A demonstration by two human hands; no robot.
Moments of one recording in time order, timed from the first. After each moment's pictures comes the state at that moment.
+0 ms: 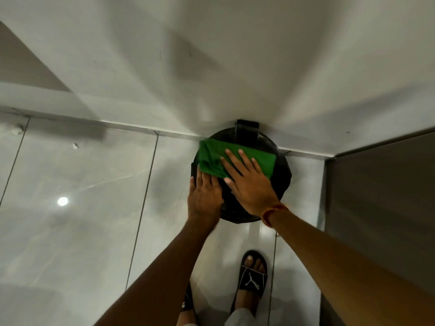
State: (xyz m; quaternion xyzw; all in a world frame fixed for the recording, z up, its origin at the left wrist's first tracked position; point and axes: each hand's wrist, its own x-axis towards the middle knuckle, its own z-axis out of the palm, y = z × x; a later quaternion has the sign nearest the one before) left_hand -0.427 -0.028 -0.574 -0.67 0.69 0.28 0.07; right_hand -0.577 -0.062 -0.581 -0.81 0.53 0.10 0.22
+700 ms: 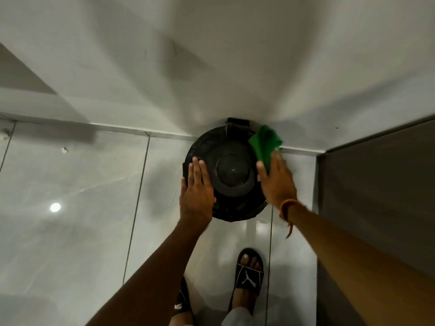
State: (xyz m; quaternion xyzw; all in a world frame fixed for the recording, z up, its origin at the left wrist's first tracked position) left_hand -0.427 -0.029 -0.580 -0.67 0.69 0.28 0.08; right_hand -0.646 -0.059 -0.589 -0.56 0.75 -0.06 0.34
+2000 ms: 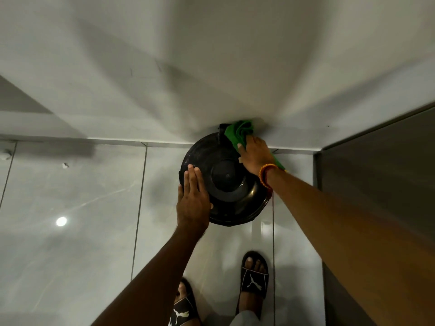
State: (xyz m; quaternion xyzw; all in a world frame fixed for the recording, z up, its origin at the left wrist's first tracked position) left_hand -0.428 -0.028 -0.574 -0.66 0.70 0.26 0.10; right_hand -0.614 -0.145 -0.577 -0.61 0.73 0.01 0.32
